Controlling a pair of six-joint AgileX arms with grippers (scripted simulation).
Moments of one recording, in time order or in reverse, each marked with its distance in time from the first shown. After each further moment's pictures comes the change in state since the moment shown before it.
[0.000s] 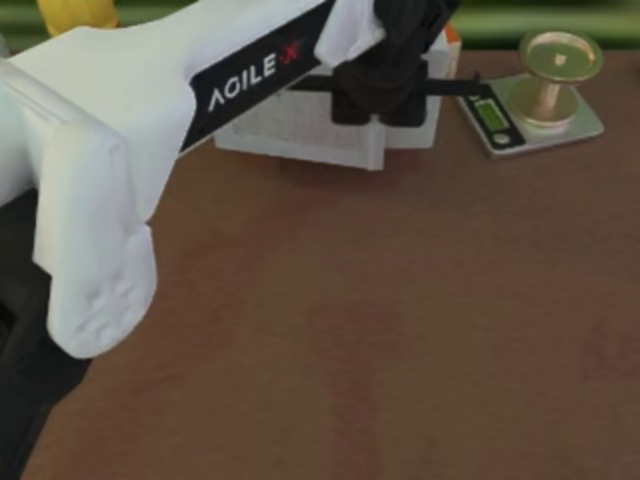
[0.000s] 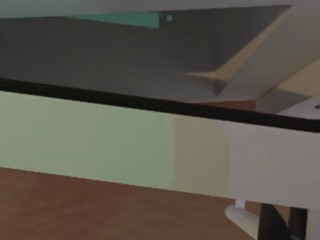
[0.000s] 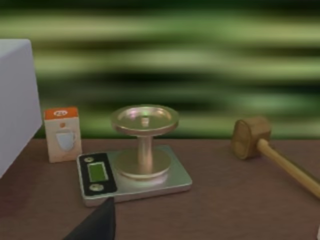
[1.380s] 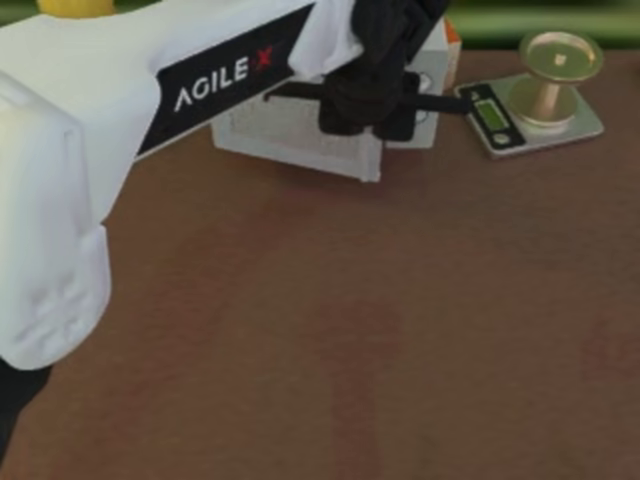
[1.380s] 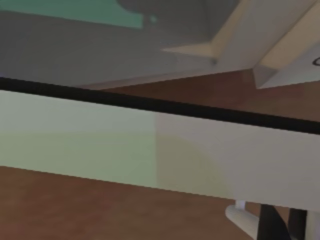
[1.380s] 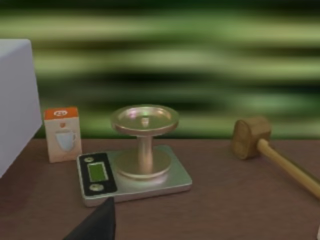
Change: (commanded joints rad) left arm 0.005 -0.116 -0.206 0.111 0.041 0.092; right arm 0.000 0.000 0.000 0.000 0.000 0.000
